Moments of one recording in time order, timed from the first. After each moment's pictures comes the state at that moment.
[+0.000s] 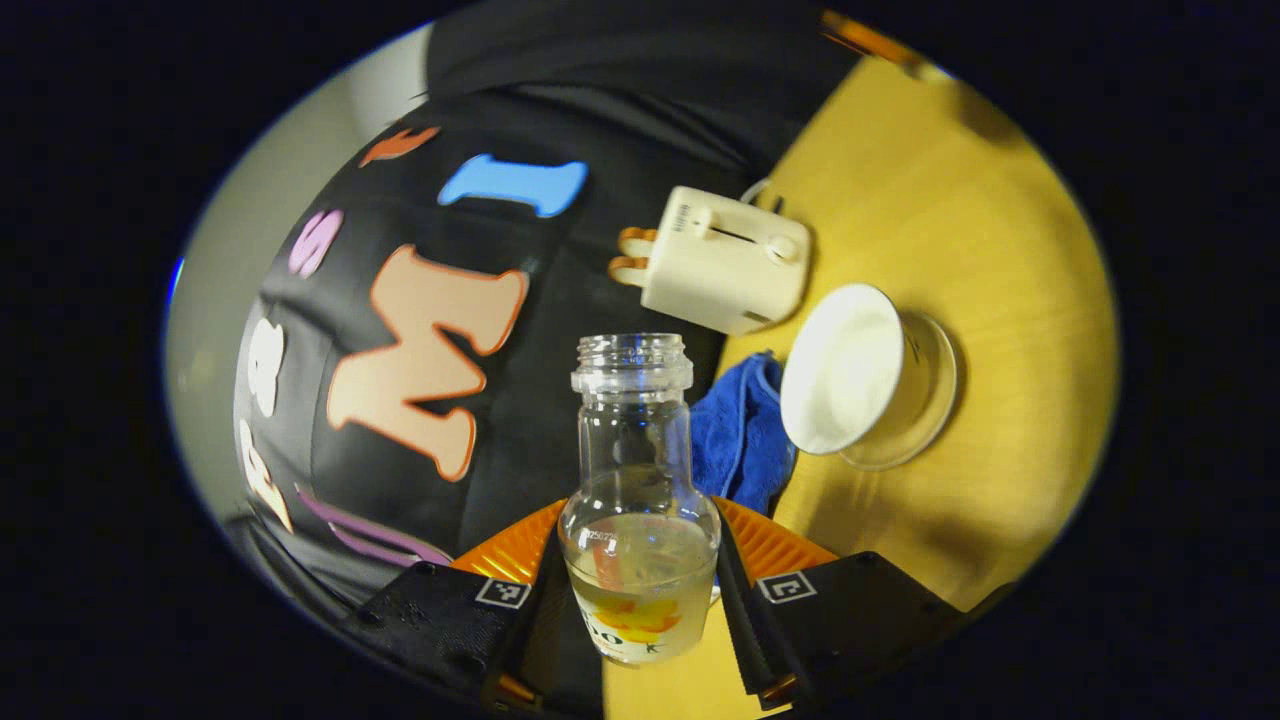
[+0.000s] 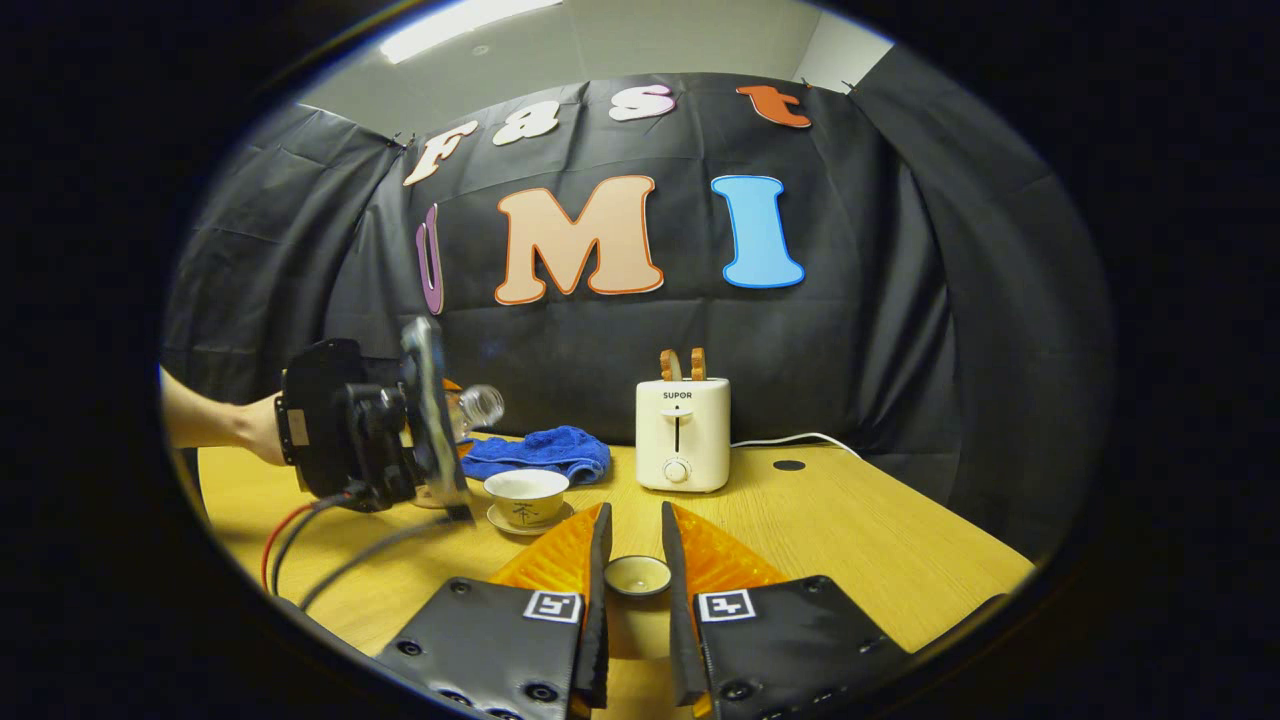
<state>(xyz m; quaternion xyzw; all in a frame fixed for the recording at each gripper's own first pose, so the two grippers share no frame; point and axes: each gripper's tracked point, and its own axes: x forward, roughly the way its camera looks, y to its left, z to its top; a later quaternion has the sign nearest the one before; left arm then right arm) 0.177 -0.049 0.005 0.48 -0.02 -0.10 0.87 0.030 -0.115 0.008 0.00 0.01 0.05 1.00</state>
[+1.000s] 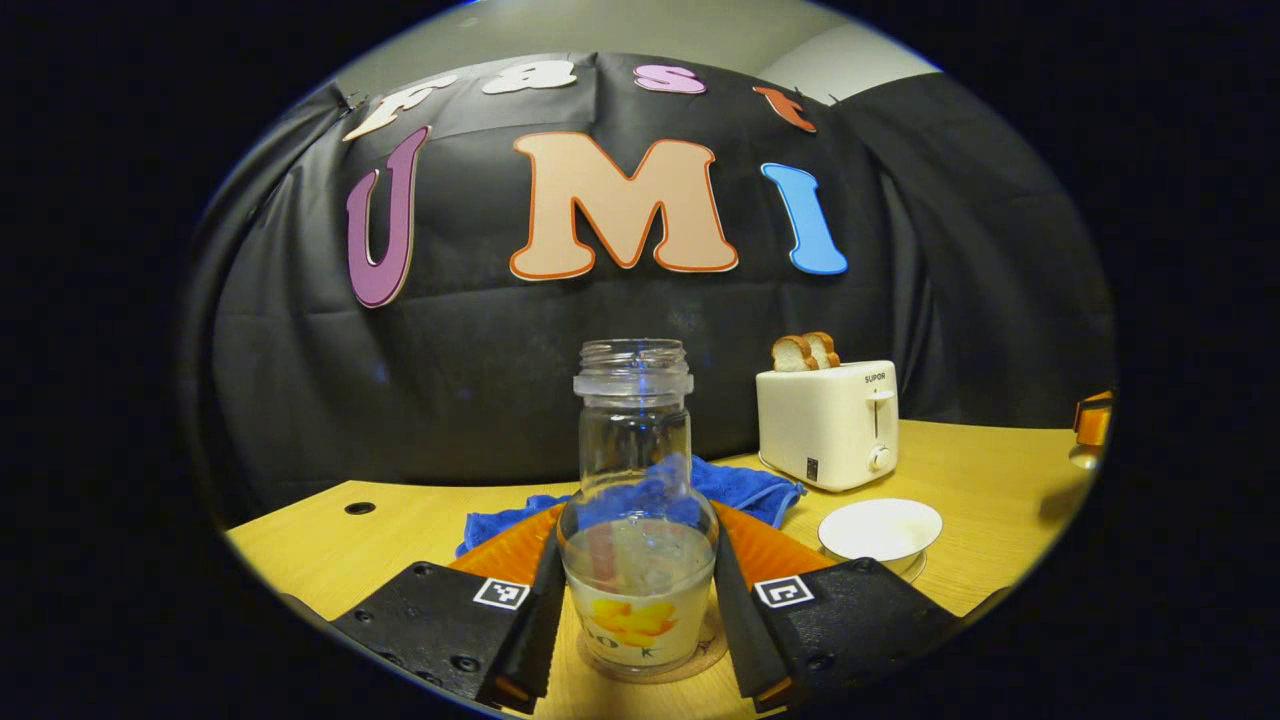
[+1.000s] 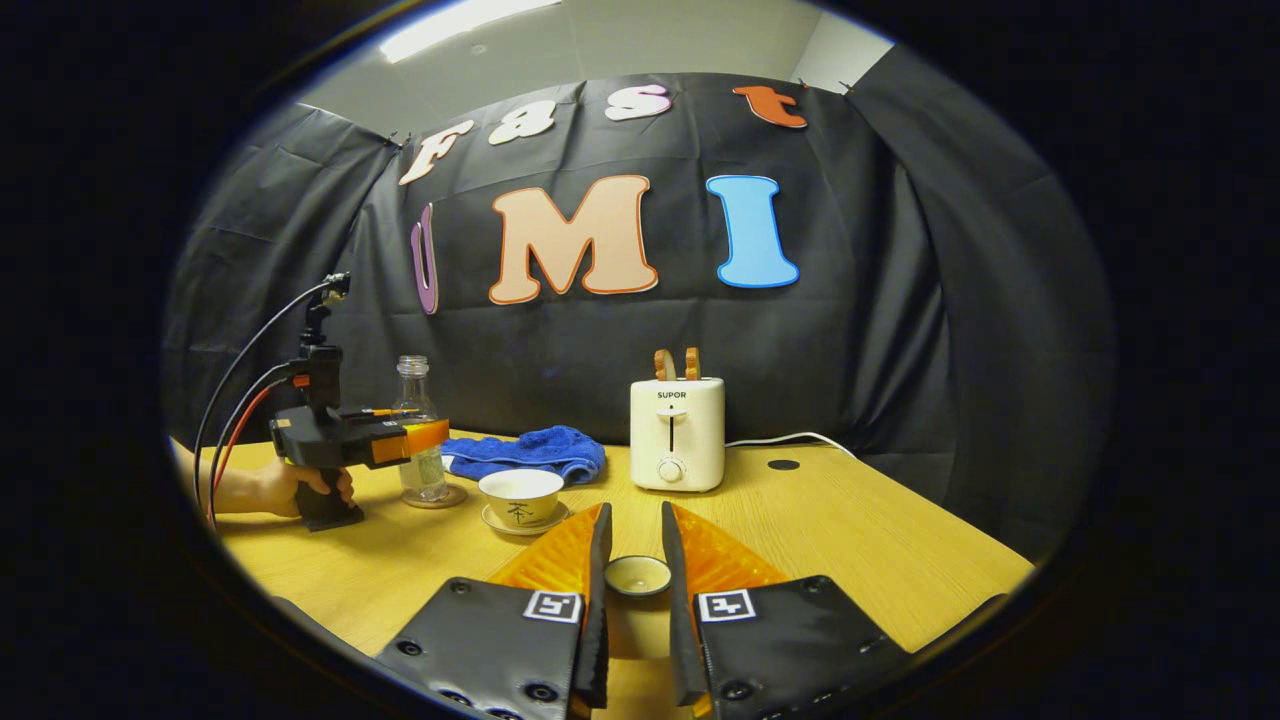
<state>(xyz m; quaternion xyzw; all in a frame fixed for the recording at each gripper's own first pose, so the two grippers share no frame) 0.203 -0.007 0.002 0.04 -0.02 -0.12 0.99 0.030 -0.118 0.007 0.00 0.01 0.04 1.00</state>
